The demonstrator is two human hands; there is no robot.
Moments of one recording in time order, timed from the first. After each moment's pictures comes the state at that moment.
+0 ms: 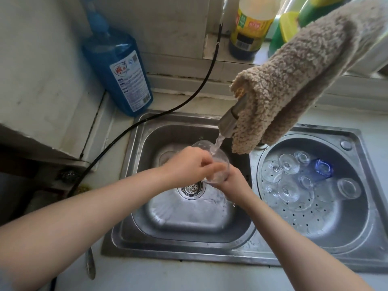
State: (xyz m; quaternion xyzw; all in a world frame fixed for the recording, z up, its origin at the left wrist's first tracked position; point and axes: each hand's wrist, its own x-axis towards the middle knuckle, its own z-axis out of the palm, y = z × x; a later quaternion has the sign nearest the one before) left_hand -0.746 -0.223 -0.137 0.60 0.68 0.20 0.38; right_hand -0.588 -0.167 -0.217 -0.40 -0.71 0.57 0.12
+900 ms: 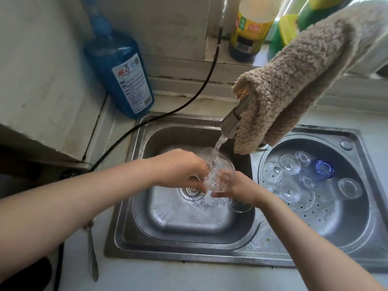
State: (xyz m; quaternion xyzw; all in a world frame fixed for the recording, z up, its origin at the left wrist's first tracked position) left_hand -0.780 -0.230 -0.136 0.80 0.54 -0.01 0.24; right_hand -0.572 -0.152 -0.210 -0.36 -0.71 0.61 -0.06
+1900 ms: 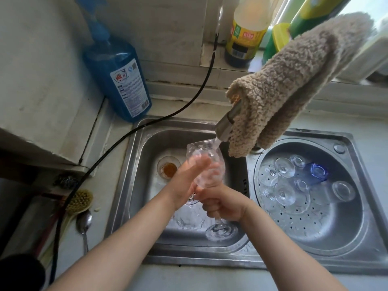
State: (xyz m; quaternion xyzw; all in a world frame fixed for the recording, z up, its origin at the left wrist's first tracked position) left_hand -0.723 -0.243 -0.190 0.17 0.48 0.57 0.65; right_hand -0.595 -0.185 -0.184 -0.33 -0.37 0.86 -0.11
